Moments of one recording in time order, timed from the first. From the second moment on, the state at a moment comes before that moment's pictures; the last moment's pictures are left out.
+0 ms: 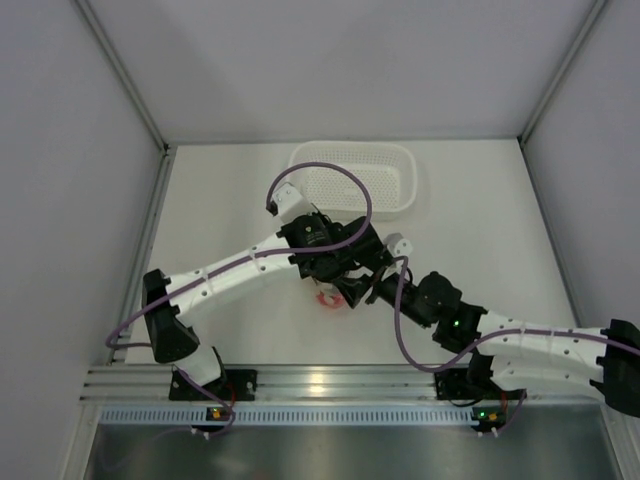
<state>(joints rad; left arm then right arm) -1.13 1.63 1.66 -1.29 -1.09 -1.75 1.11 0.95 0.45 0.57 0.22 0.13</state>
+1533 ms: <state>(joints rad) -1.16 1.43 1.58 -0.97 -1.02 -0.98 1.13 0.75 0.58 0.12 0.17 -0.20</state>
